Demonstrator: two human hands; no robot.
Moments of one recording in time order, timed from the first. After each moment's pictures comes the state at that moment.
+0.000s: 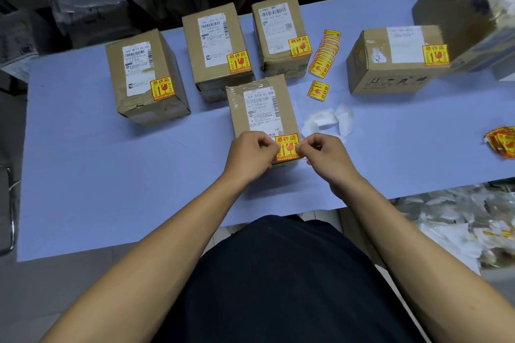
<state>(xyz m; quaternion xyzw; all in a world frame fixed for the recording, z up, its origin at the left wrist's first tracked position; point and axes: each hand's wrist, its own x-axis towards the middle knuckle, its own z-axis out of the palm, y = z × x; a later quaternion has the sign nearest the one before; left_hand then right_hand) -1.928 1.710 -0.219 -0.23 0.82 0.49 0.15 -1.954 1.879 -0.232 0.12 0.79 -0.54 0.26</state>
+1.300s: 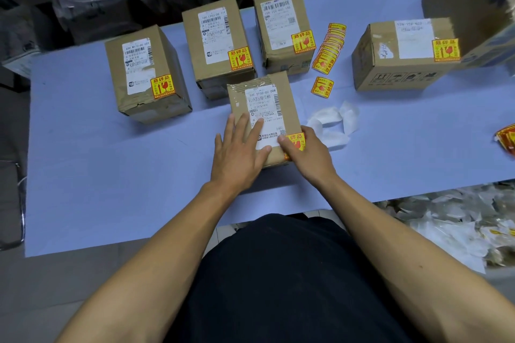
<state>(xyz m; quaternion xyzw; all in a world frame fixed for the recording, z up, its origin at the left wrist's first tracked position) -1.915 1.681 -0.257 -0.05 0.98 0.16 0.14 -1.959 1.854 -0.269 0.08 0.84 -0.46 0.26</state>
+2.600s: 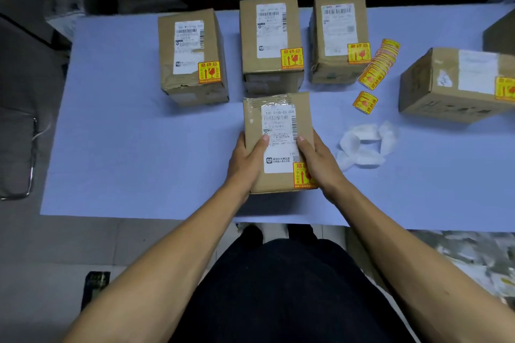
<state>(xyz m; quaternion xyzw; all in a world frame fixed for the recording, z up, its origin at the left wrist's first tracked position) -1.893 1.648 -0.268 -0.40 0.66 0.63 0.06 -1.958 1.802 -0.271 0.03 0.79 -0.51 0.35</state>
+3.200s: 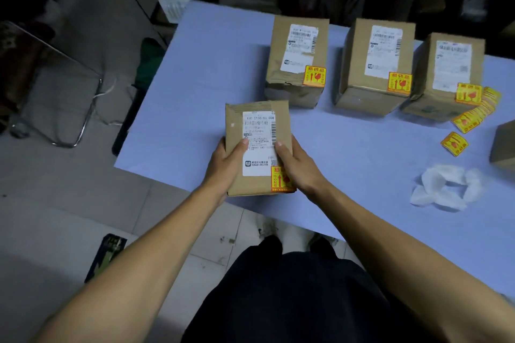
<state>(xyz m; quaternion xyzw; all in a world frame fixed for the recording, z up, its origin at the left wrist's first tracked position) -1.770 1.478 -0.251 -0.48 0.61 0.63 -0.03 -1.879 1.618 -0.254 -0.13 0.77 -0.43 0.44</state>
